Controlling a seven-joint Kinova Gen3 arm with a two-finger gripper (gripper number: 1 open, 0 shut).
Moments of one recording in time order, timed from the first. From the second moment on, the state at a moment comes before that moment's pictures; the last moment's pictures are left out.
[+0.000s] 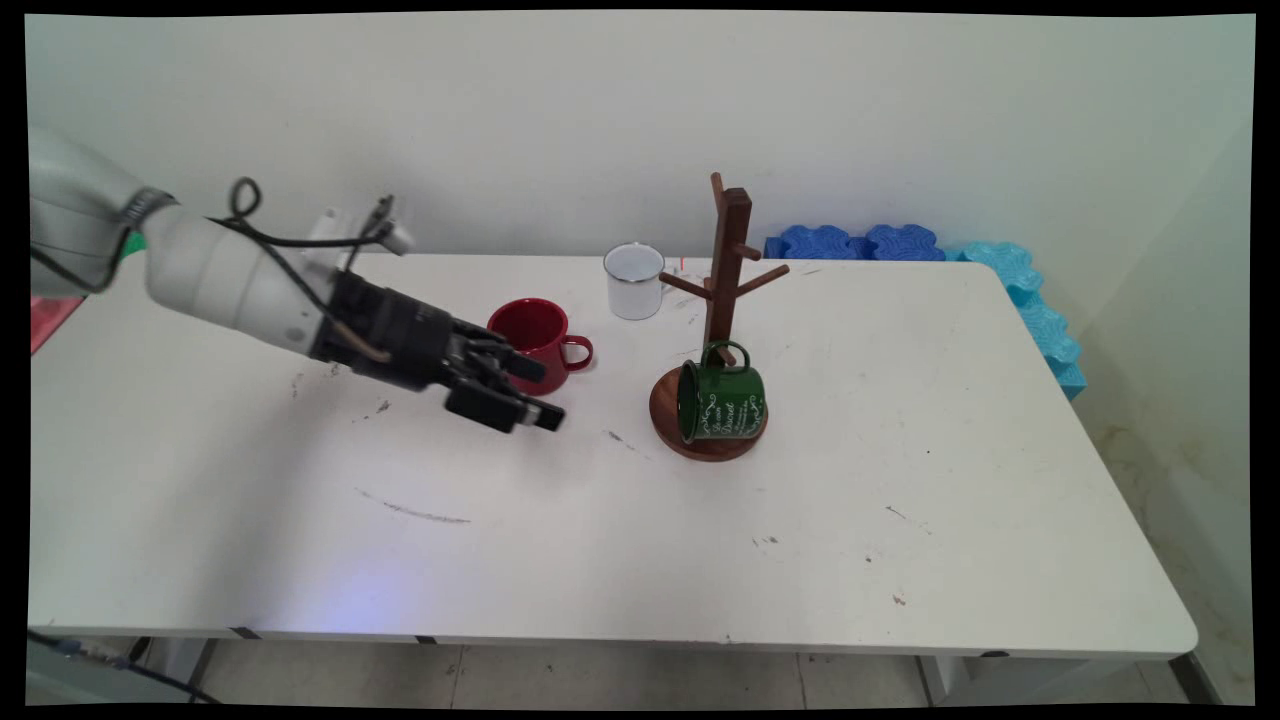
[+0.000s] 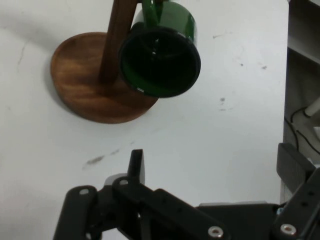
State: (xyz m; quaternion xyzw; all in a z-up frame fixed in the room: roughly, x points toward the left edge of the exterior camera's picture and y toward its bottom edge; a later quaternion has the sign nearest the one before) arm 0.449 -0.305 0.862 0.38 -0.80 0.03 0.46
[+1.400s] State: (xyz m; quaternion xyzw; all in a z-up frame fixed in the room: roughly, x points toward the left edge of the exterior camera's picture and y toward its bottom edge) arm 0.350 -0.366 0.815 0.41 -0.78 0.01 0.47
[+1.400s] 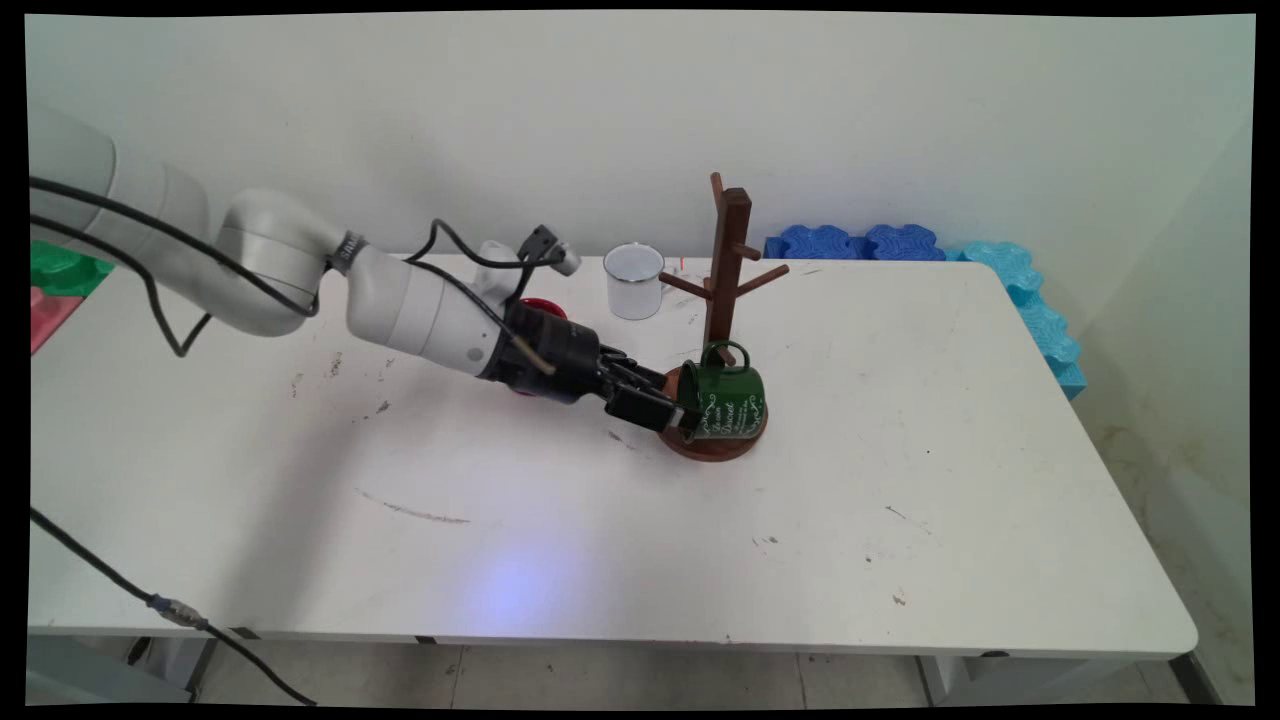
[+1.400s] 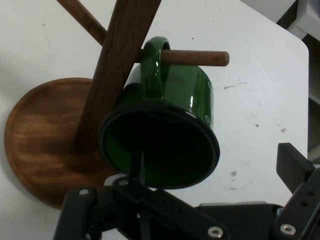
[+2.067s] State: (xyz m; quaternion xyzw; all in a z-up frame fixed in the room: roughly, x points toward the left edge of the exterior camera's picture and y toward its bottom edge) arm 0.330 -0.376 0.807 0.43 -0.77 -0.01 0.47
